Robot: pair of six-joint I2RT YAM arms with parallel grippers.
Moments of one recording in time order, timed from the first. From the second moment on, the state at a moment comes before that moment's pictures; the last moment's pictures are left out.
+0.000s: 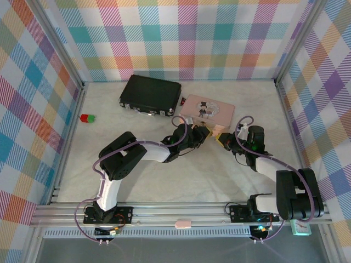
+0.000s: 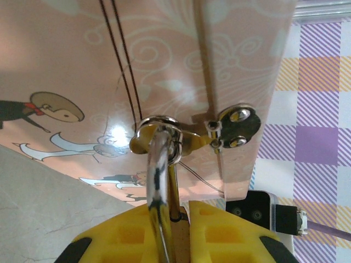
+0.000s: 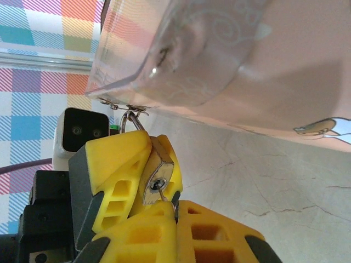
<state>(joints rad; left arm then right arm) -0.87 2.03 1.06 0.71 0.11 -1.48 0.09 1.29 0.40 0.37 -0.73 0.97</state>
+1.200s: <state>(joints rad) -0.90 2.03 1.06 0.67 0.11 -1.30 0.13 0.98 0.37 0.05 -0.51 0.91</state>
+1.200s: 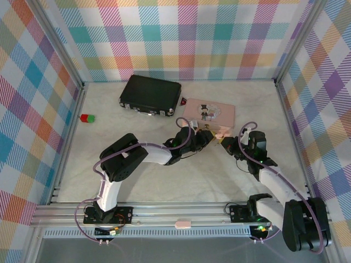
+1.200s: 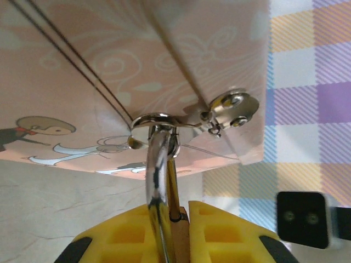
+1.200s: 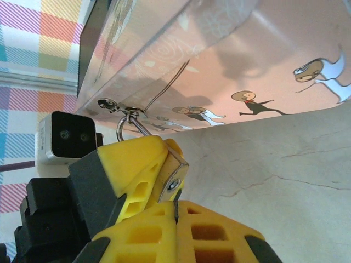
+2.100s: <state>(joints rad) -0.89 1.82 0.96 0.23 0.15 -0.83 0.12 0.92 0.42 -0.09 -0.50 0.84</state>
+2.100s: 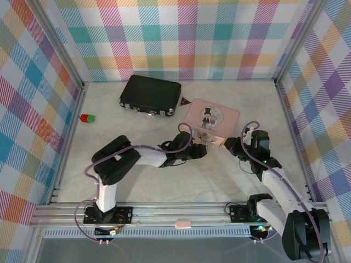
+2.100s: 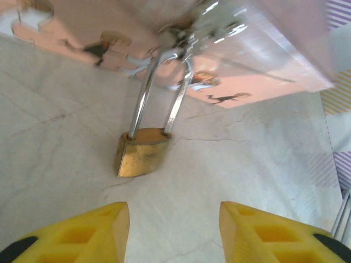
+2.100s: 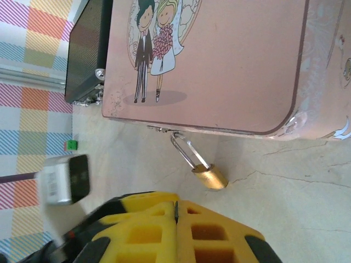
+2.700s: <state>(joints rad) -0.86 1.81 0.93 0.68 0.24 -1.12 0.19 1.04 0.40 0.19 -0.53 1.12</state>
